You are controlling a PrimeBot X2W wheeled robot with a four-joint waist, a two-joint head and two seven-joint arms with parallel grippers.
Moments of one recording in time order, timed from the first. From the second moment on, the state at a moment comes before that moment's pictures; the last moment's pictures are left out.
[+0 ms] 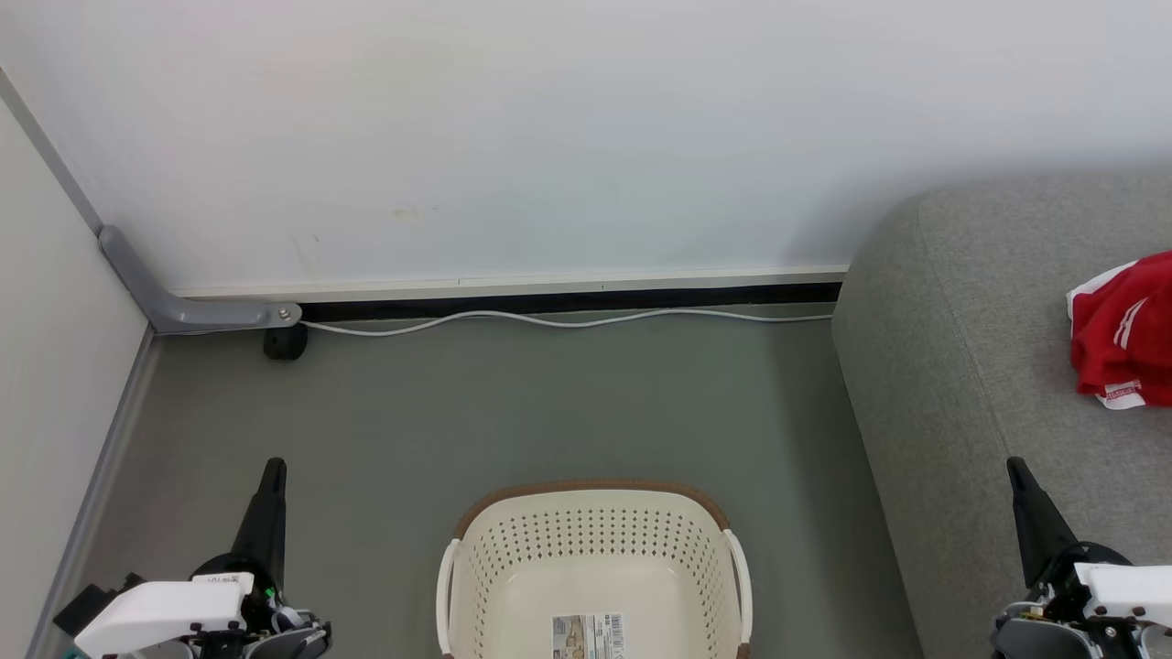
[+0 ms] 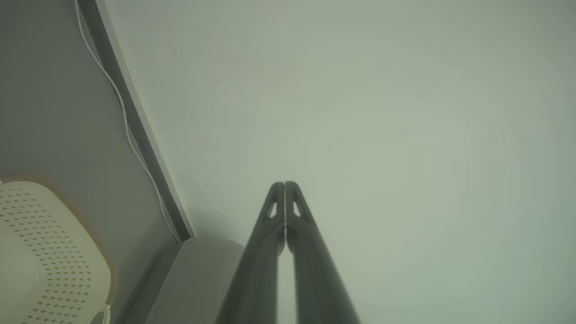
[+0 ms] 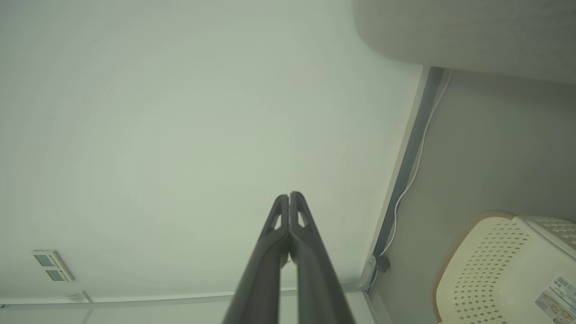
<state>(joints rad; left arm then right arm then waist) -0.05 0.05 0.07 0.27 -1.63 -0.12 0.10 -0.06 -0.04 -0.13 0.28 1.60 0.13 0.11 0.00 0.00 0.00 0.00</state>
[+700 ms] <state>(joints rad) -0.05 0.05 0.07 0.27 -1.62 -0.12 0.10 -0.06 -0.04 -0.13 0.28 1.60 0.13 0.11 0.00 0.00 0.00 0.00</state>
